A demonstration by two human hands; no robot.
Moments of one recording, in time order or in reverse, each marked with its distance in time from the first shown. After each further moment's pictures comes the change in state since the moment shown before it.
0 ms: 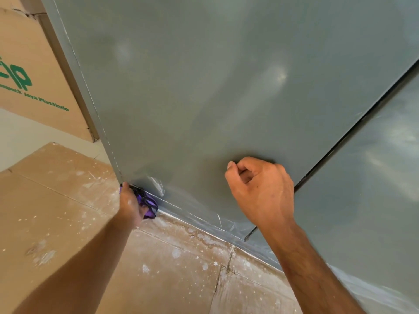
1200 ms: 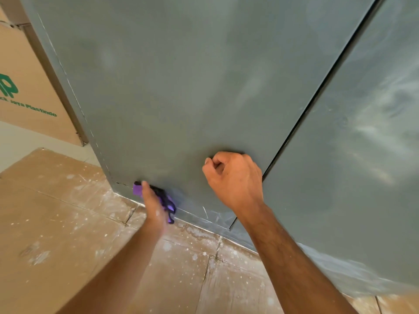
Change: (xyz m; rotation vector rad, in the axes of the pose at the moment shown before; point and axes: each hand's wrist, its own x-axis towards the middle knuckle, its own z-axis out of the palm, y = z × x) left_hand -0.116 -0.027 0.085 -0.097 -0.102 0.098; right_hand 0.002 -0.004 -0.010 -0.023 -0.110 0.004
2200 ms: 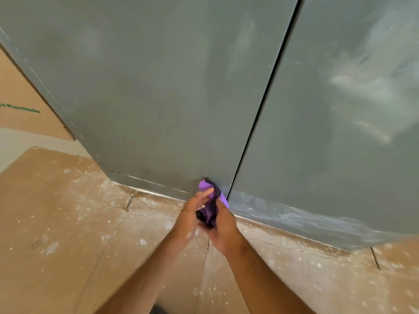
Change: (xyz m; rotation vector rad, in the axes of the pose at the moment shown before) left_hand -0.110 -0.036 0.013 0.575 -0.497 -0.190; right_hand -0.118 0.077 0.115 1.408 -0.280 1.165
